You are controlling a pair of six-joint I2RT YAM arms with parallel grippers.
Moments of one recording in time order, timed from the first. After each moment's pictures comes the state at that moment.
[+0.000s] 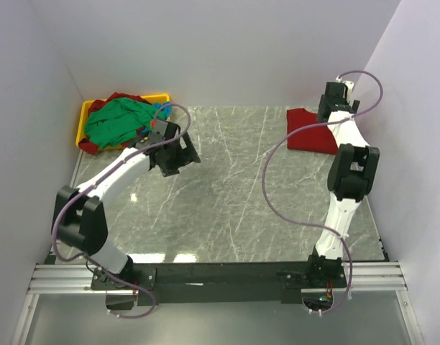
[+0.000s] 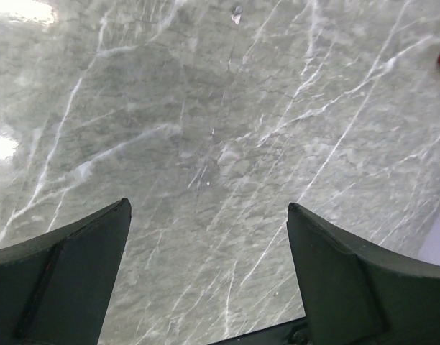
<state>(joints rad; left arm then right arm) -0.42 1.58 1.26 -0.59 0.05 -0.83 -0.14 2.18 1.89 -0.41 0.51 0.06</state>
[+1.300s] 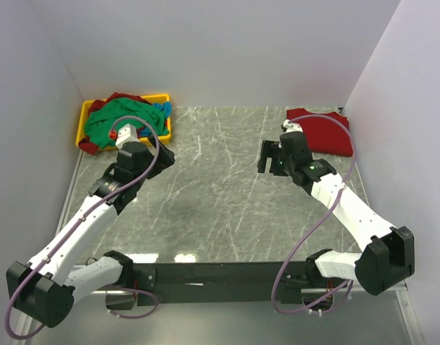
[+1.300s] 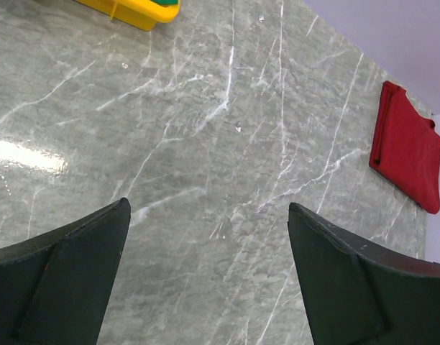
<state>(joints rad) -0.43 1.02 0.90 -0.38 -0.28 -0.81 0.41 1.24 1.01 -0.48 0.13 0.41</state>
